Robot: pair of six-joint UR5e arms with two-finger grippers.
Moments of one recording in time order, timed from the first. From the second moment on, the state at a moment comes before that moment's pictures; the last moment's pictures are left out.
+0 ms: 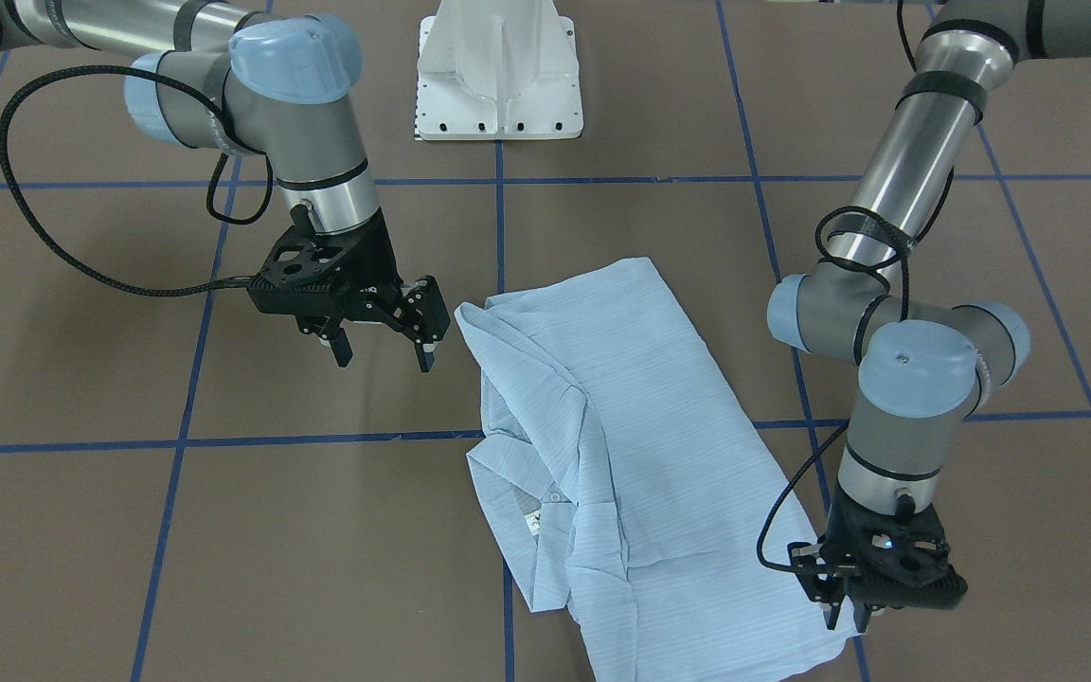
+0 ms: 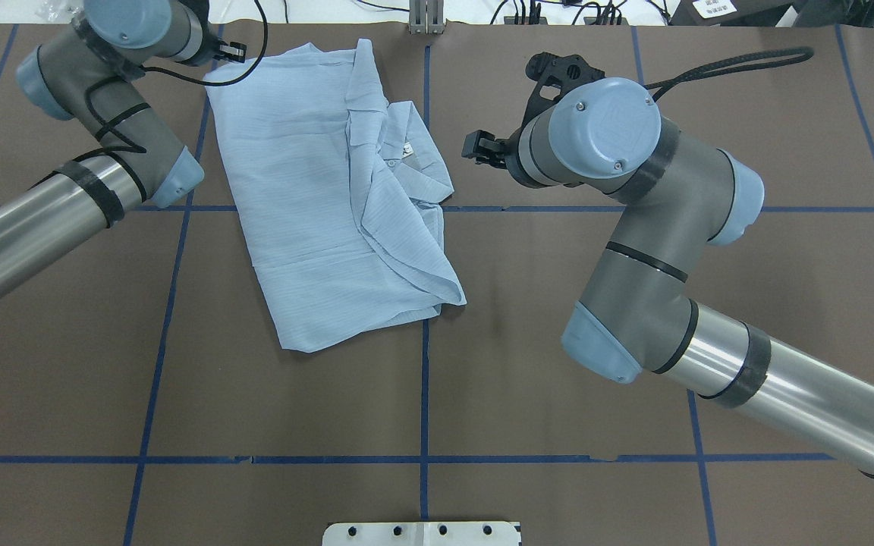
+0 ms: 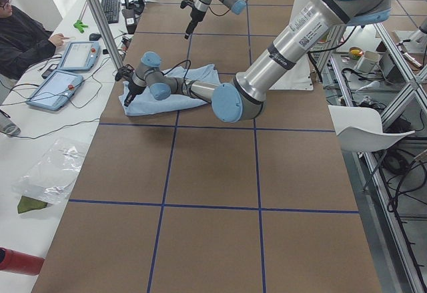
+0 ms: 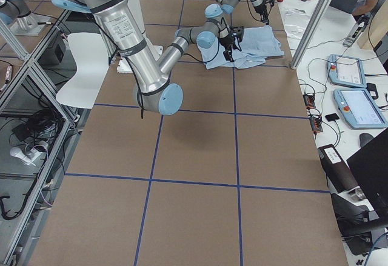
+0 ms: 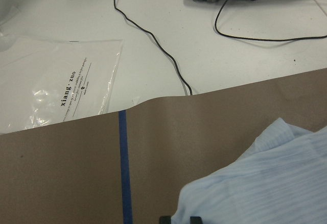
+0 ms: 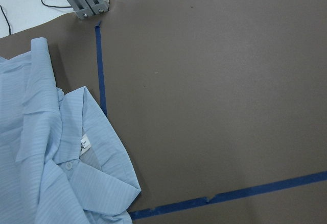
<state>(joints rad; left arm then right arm) -0.97 -2.35 -0.94 -2.37 -1.71 -0.69 0.65 -0.92 1.71 -1.40 1.63 1.41</state>
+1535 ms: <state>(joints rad) -0.99 -2.09 -1.31 -2.37 -1.88 -0.69 0.36 -0.70 1.43 -1.57 1.41 2.00</state>
